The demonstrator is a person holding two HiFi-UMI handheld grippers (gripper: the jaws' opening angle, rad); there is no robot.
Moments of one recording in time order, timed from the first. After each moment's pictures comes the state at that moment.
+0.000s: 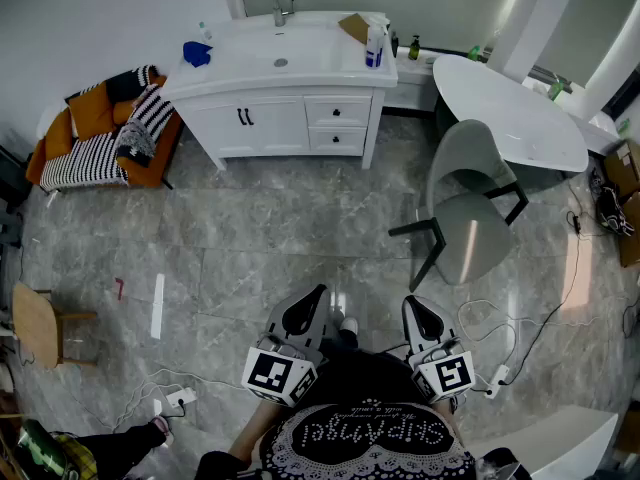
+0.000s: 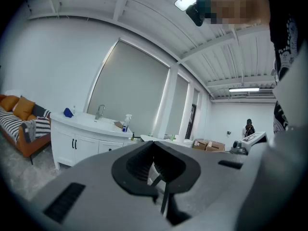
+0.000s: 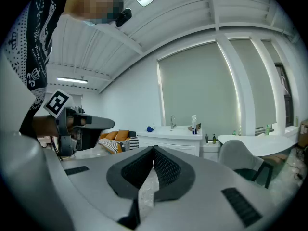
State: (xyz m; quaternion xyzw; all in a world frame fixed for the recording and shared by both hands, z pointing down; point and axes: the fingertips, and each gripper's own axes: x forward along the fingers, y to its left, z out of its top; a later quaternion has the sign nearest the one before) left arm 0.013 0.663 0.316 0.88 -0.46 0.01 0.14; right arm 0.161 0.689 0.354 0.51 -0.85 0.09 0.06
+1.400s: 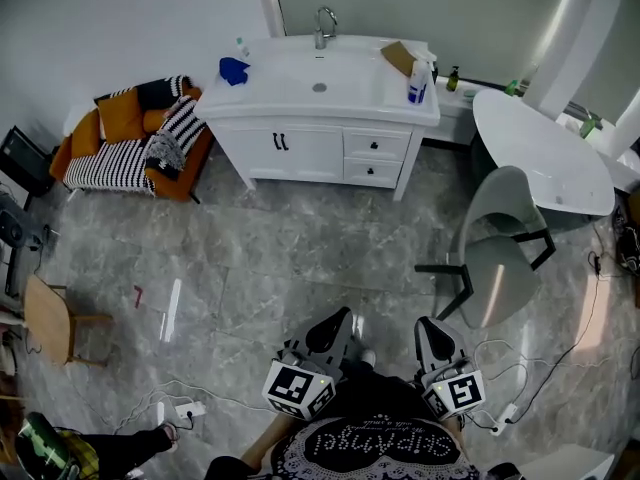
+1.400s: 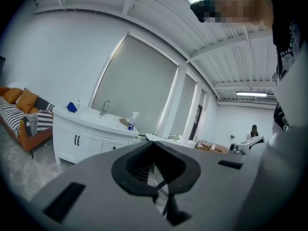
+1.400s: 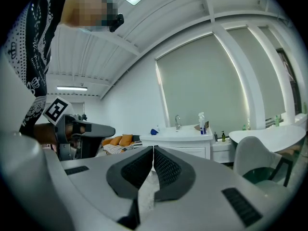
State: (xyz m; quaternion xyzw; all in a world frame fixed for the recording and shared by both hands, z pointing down) left arm -0.011 0.591 0.324 0.87 -0.47 0.01 0.18; right arm 0.126 0.606 0.352 0.48 -0.87 0.11 0.02
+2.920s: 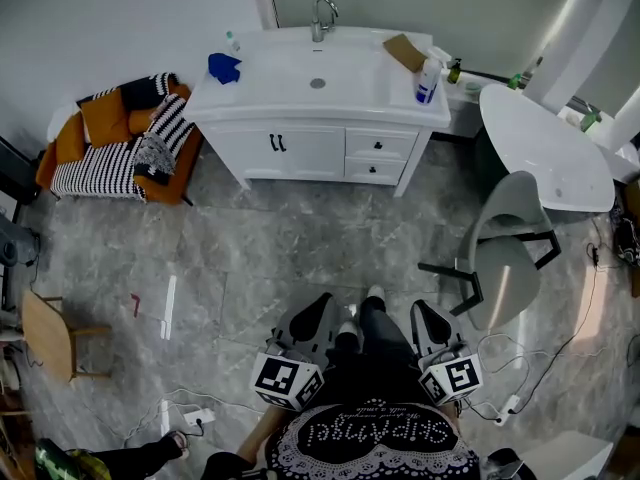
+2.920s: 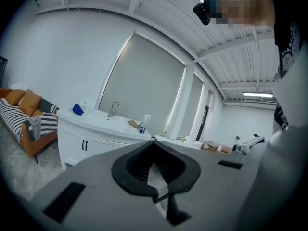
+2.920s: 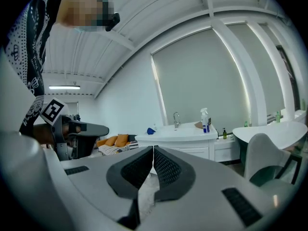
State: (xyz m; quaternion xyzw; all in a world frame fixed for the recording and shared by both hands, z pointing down) left arm -0.093 0.493 0.325 0.85 -0.48 0.02 0.19; right arm 0.066 0.506 0.356 0.50 -0.86 0.13 0.02
